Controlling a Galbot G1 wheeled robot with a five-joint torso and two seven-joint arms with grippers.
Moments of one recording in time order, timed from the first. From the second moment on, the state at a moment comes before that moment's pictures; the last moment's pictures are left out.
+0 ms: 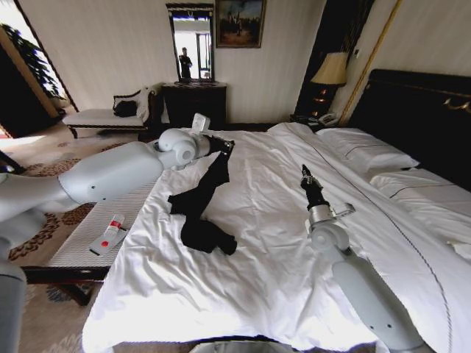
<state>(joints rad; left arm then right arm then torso) -0.63 -0.89 0.96 -1.80 -1.65 0.45 -0.11 -0.98 0.96 0.37 1.83 1.02 0.25 0.18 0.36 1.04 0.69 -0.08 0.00</state>
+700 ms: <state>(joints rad) 0.18 -0.27 0.56 -2.30 -1.47 0.45 -0.09 -1.00 0.97 0.36 1.83 0.99 0.25 0.18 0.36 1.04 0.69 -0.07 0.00</state>
